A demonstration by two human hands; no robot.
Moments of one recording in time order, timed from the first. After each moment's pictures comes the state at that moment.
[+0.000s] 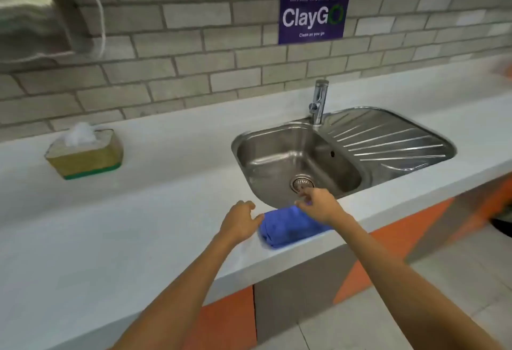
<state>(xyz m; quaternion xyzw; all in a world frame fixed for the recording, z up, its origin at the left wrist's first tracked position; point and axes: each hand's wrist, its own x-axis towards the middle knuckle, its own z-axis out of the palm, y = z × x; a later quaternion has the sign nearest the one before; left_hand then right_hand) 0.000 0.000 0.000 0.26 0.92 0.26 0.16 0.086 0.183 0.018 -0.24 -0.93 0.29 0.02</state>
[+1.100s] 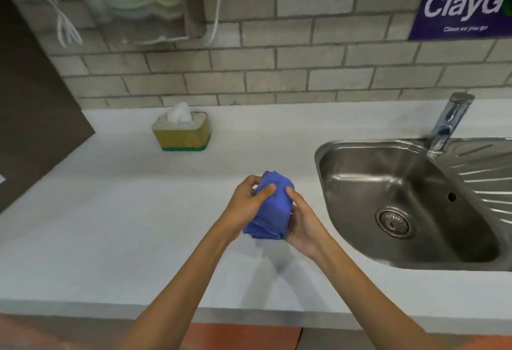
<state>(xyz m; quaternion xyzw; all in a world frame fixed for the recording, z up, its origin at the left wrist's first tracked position) -0.056 -0.072 0.061 0.03 0.79 0.61 0.12 -0.029 0.056 0.019 -0.12 -0.39 0.89 -0.18</state>
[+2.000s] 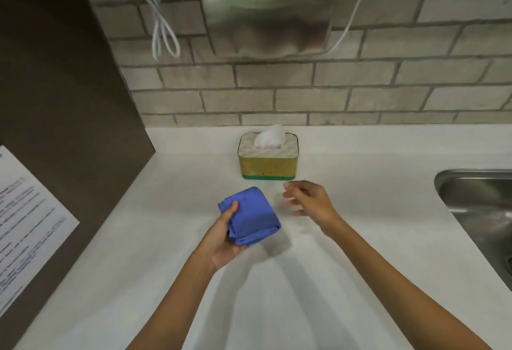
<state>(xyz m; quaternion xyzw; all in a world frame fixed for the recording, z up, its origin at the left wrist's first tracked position) -0.229 -0.391 0.008 -0.15 0.46 0.84 0.25 -0.237 -0.191 0.043 -0.10 -0.73 0.67 -0.03</state>
